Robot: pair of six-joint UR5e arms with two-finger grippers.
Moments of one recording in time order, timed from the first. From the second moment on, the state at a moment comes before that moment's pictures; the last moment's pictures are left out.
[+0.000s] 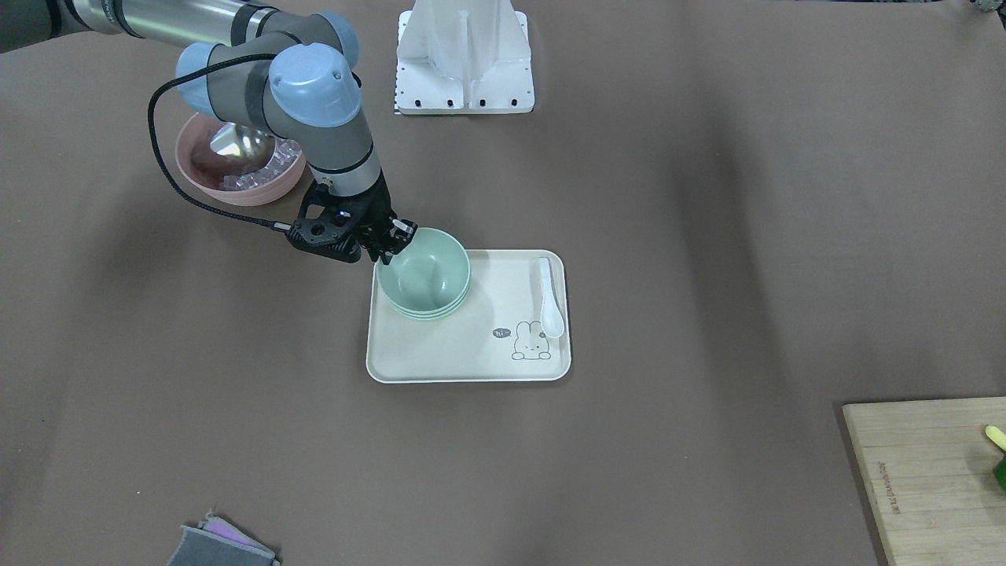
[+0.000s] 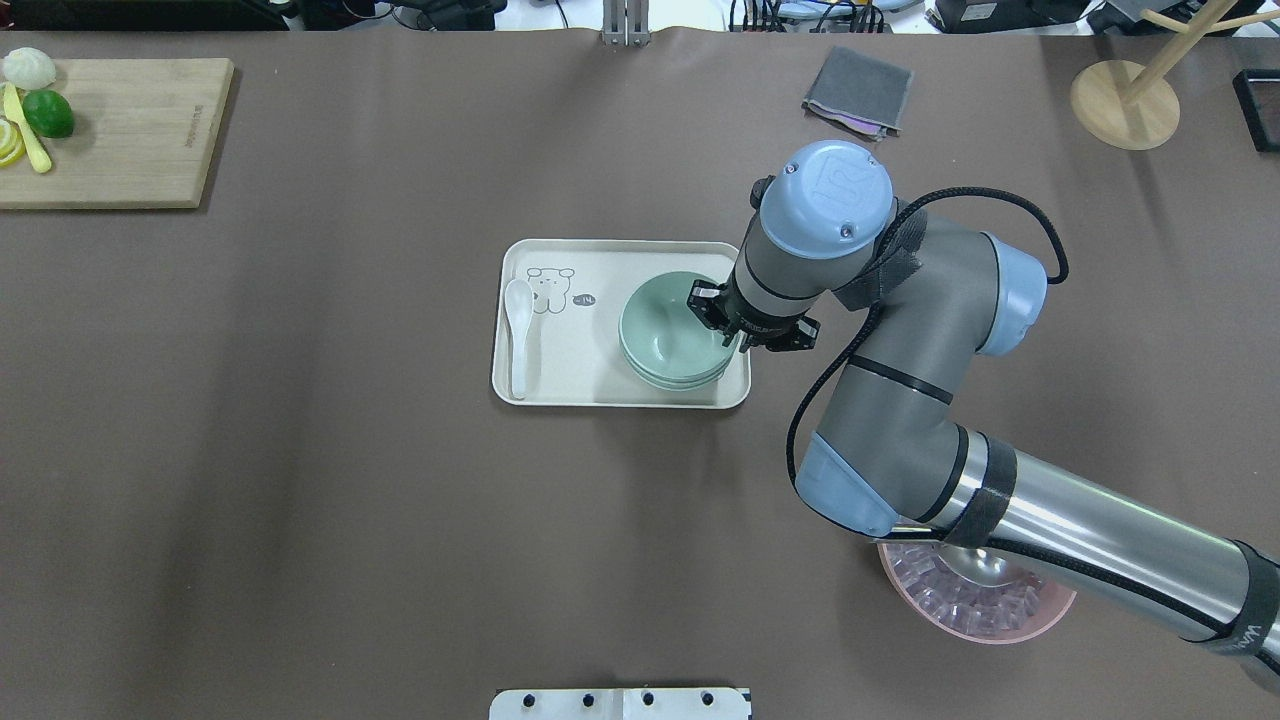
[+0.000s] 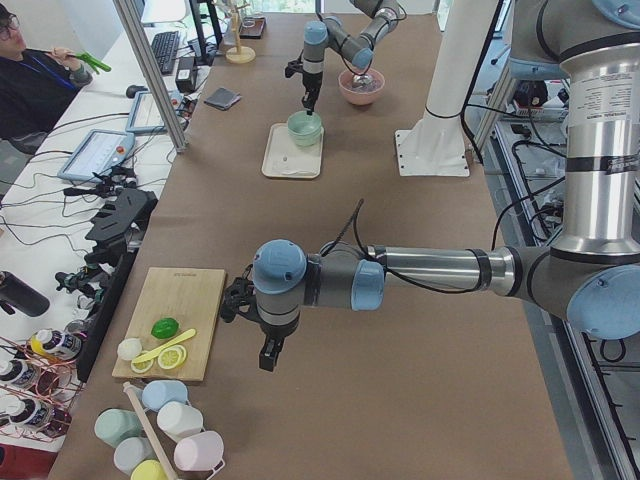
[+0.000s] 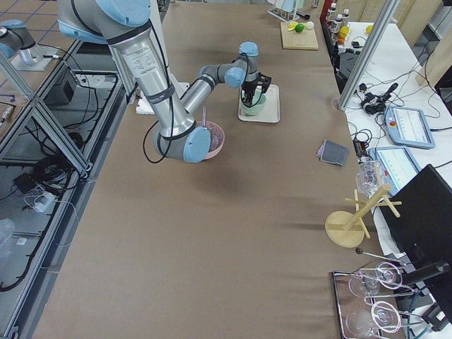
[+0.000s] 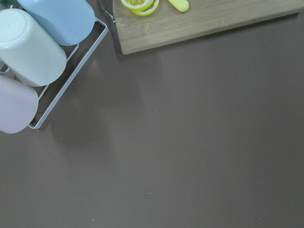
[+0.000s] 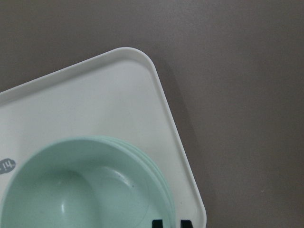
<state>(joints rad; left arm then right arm) -1.66 -1.50 -1.67 -1.62 -2.34 0.24 0.61 -0.95 1.69 -1.55 1.92 1.49</state>
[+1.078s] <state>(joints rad) -1.66 -1.50 -1.67 -1.62 -2.35 0.24 0.80 -1.03 1.70 -1.58 2.04 1.12</state>
